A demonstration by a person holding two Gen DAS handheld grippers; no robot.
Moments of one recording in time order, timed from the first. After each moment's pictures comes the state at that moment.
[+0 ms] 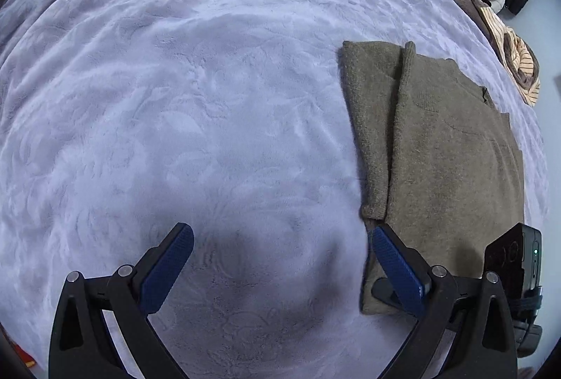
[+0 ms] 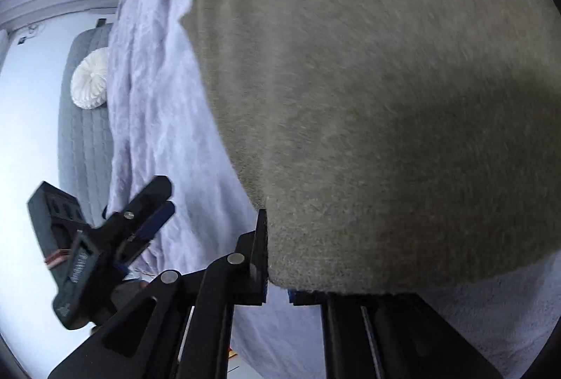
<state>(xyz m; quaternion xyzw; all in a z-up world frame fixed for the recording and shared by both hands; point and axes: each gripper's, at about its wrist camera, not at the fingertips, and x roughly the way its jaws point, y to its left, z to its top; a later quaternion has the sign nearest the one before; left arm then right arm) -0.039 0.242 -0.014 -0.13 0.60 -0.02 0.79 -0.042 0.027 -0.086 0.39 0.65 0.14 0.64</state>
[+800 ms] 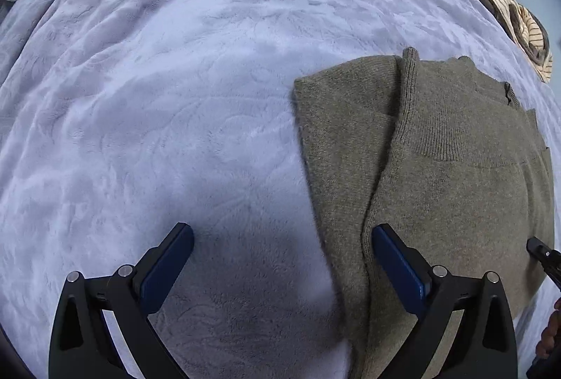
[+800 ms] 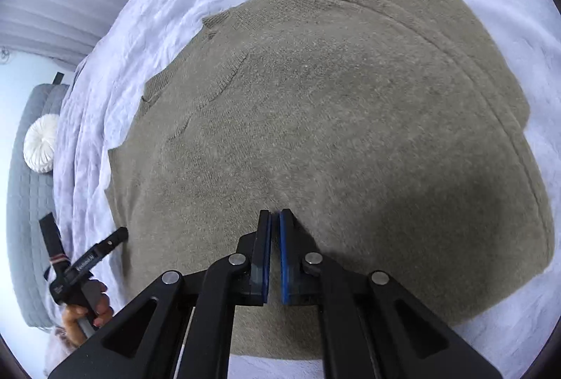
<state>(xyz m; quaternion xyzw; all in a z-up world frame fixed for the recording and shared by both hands) 0.048 0.200 -0.038 -0.05 0.60 -0.02 0.80 -0.005 -0.145 -0.015 0.27 0.56 -0.01 0.78</state>
